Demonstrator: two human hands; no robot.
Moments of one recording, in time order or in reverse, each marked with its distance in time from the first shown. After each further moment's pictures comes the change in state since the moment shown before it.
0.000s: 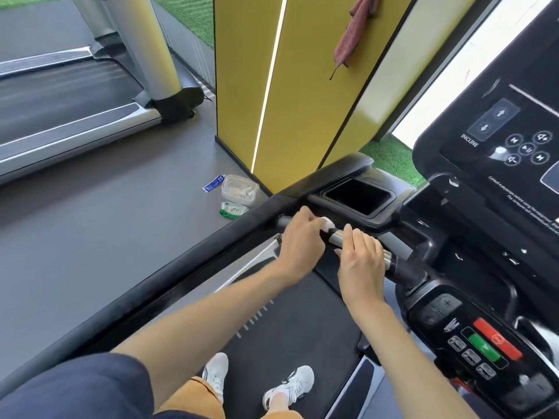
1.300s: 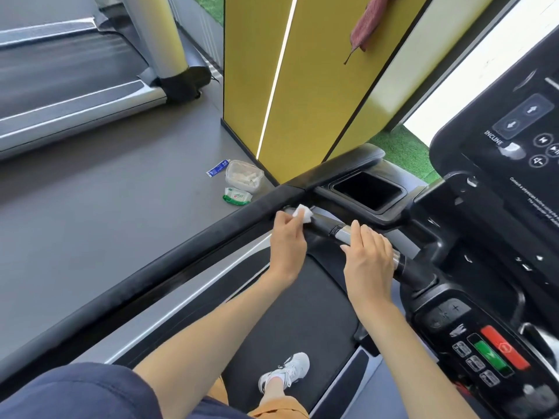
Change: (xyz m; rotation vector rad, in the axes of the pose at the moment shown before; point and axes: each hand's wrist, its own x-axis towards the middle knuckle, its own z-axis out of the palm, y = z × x) left_hand -0.024 -0.024 0.007 -0.323 0.219 -0.289; right_hand 0.000 0.002 -0.003 0.070 0.010 0.004
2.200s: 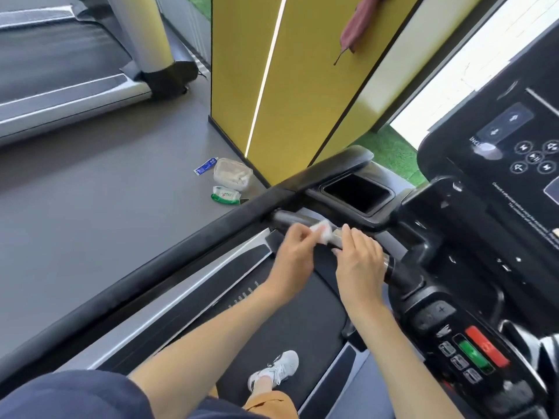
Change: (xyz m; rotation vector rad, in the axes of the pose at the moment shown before) left_hand -0.018 0.012 0.007 0.017 -0.143 0.238; right_hand 0.003 0.002 0.000 0.049 -0.079 0.030
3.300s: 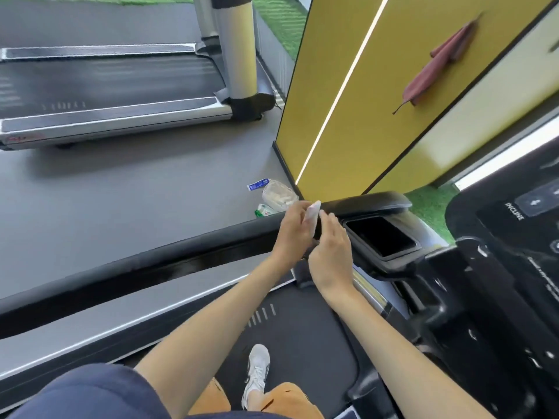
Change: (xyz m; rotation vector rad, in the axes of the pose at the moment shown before) left_hand 0.065 0.012 -0.022 -0.131 0.278 -0.300; right_hand 0.062 -0.042 -0.022 0.554 -0.269 -0.106
